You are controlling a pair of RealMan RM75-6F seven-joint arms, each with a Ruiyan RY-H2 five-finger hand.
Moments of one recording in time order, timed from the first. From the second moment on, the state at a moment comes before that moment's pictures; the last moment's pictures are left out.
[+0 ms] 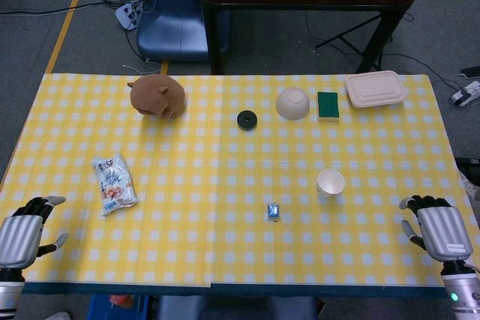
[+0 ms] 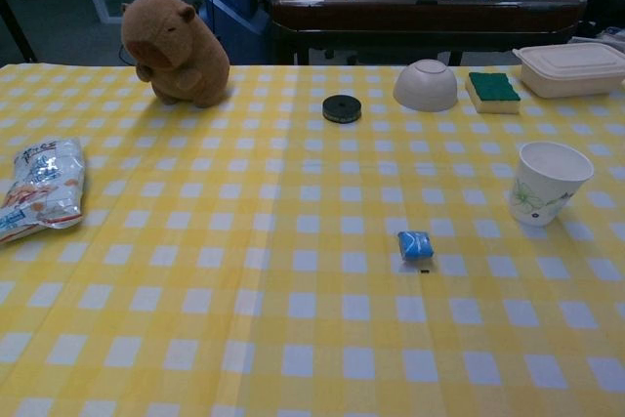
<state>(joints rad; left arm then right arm) -0.10 -1.14 -0.03 -1.64 1.48 1.46 0.18 0.07 -1.10 0.02 -1.65 -1.51 1.44 -0.24</state>
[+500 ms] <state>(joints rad) -0.08 -1.11 -0.02 -1.67 1.54 1.51 0.15 0.09 -1.10 0.03 -1.68 -1.55 1.46 -0.26</state>
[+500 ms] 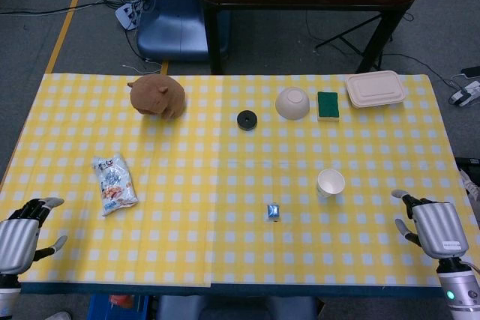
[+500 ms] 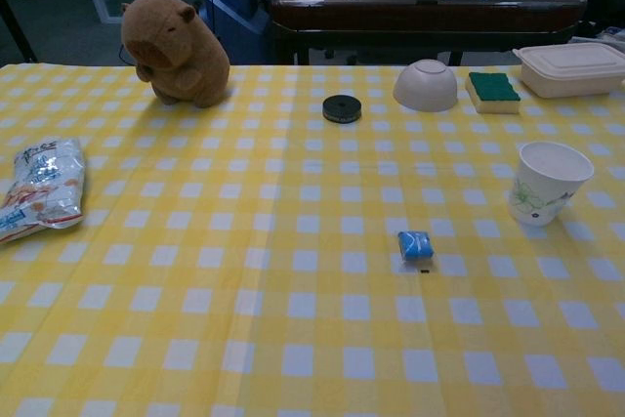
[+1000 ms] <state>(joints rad) -0.08 -1.10 -0.01 -1.67 1.56 1.53 0.12 0.28 -0.99 0.14 -1.92 -1.32 1.21 -0.57</state>
